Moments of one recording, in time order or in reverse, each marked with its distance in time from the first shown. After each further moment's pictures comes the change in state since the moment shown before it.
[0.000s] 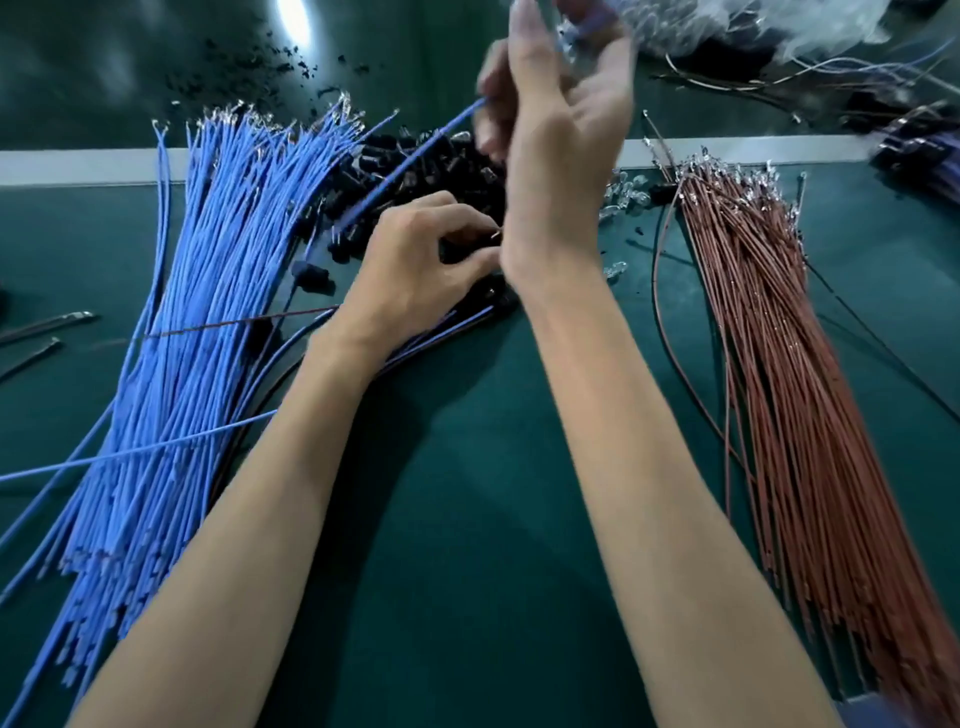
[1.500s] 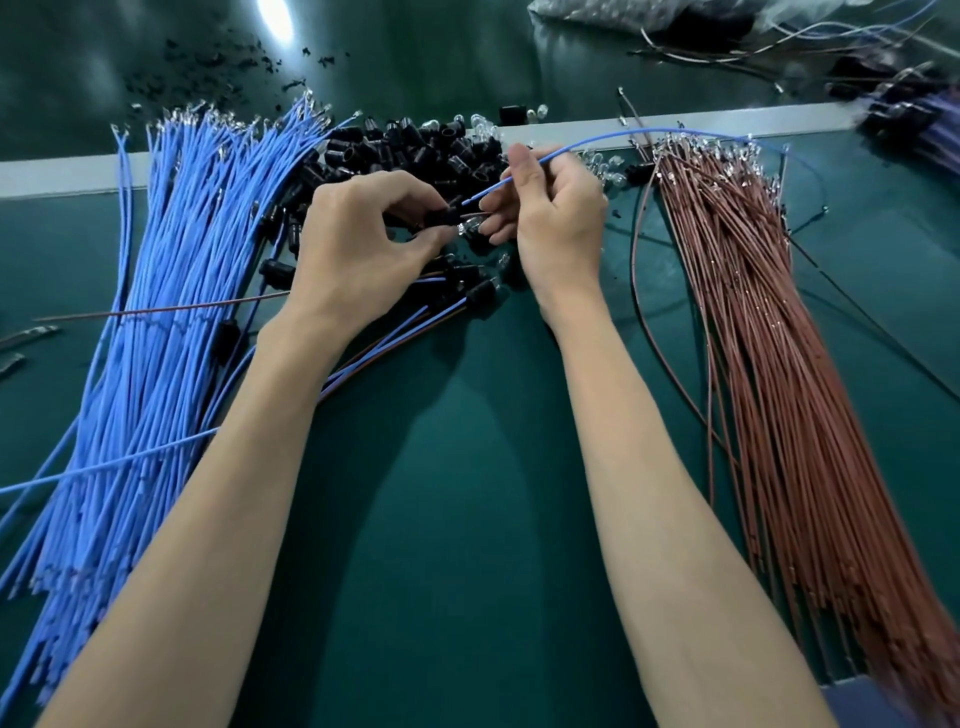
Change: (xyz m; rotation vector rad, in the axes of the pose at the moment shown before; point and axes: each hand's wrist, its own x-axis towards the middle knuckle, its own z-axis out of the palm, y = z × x) left_hand 0.005 -0.005 -0.011 0.124 0.072 -0.046; right_hand -0.002 0.040 -0.067 -0.512 0.006 0.208
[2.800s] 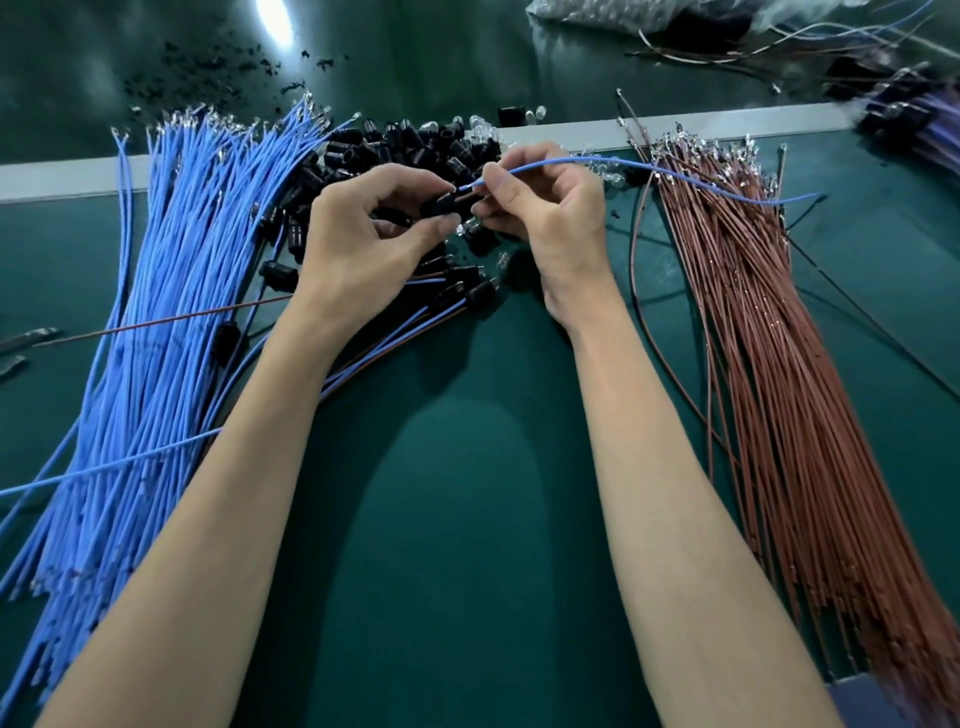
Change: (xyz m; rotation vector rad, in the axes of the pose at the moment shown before) left_hand -0.004 0.005 0.002 -0.327 -0.012 -0.082; right_hand -0.003 -0.005 -0.011 0.216 -0.174 0.078
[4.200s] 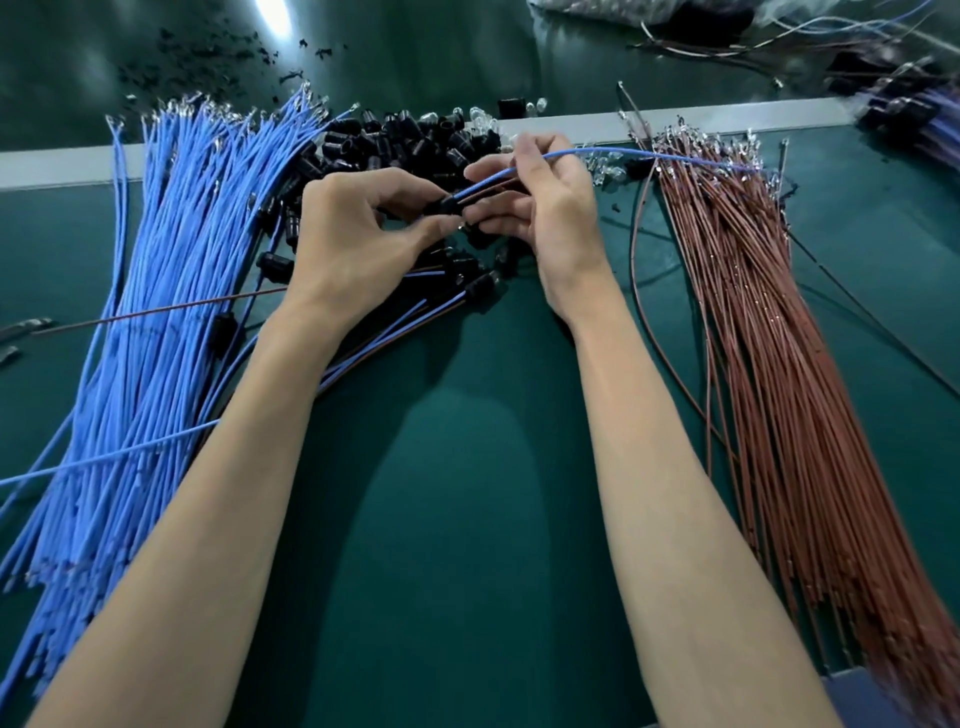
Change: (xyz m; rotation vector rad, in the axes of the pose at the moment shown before) left_hand 0.003 -0.005 -0.002 0.153 0.038 0.014; right_hand 0.004 0.000 0.003 -0.019 -0.053 0.069
